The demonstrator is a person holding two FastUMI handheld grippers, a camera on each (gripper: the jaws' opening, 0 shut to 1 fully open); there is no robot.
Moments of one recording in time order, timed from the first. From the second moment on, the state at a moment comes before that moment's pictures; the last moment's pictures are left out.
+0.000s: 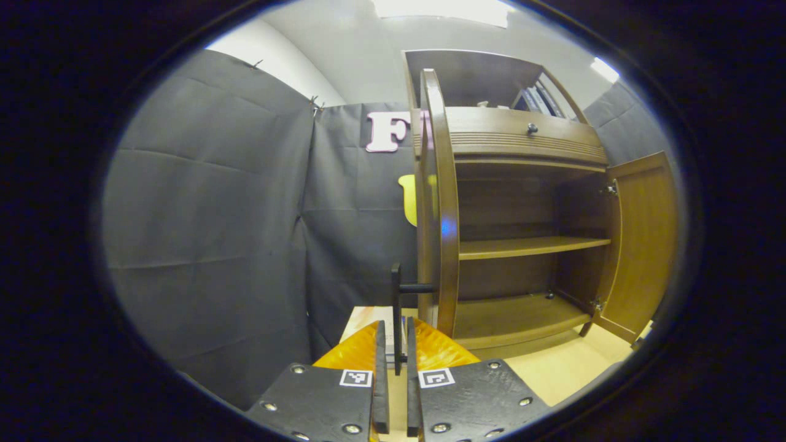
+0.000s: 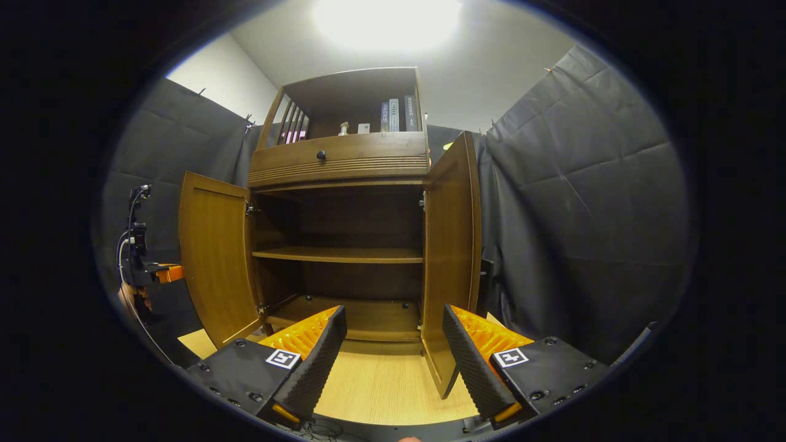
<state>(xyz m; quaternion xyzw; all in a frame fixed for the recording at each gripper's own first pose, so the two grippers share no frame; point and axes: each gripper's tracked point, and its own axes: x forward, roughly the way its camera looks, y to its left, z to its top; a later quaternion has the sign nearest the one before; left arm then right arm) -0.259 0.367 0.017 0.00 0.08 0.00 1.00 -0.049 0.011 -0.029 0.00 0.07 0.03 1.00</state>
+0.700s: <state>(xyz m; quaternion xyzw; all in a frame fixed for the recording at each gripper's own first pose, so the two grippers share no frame) -0.354 0.368 0.062 0.01 0.05 0.01 1.00 -0.069 0.005 -0.006 -0.02 0.05 0.02 1.00</state>
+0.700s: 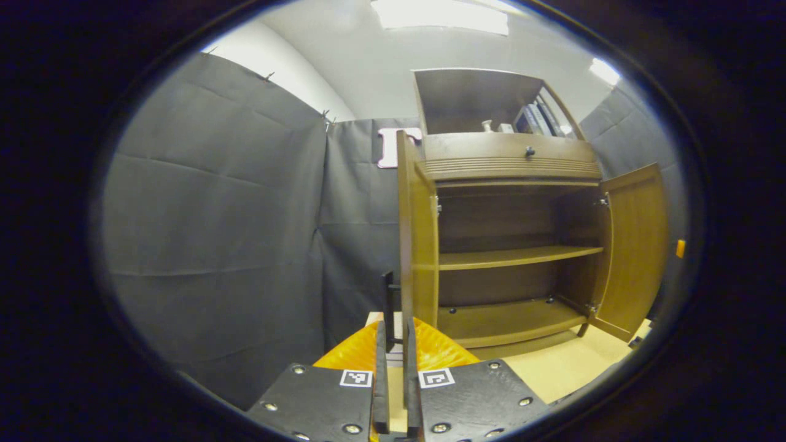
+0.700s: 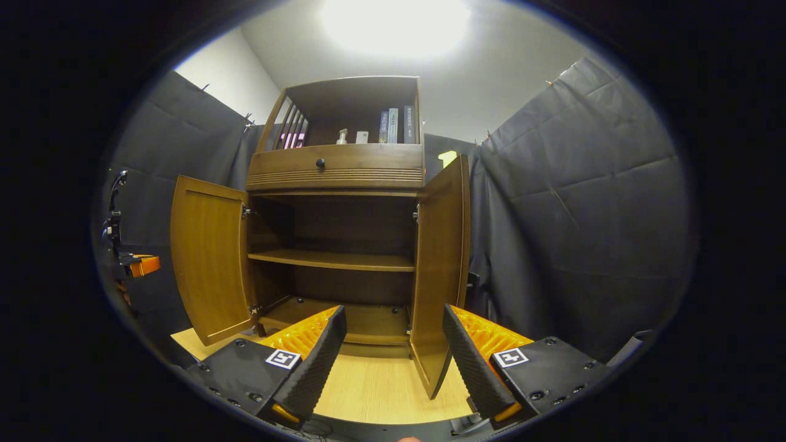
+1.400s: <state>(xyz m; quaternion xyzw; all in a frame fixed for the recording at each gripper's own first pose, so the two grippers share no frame) -0.434 0.307 0.093 0.01 0.02 -0.01 1.00 -0.081 -0.019 -0.012 0.01 0.06 0.03 1.00</state>
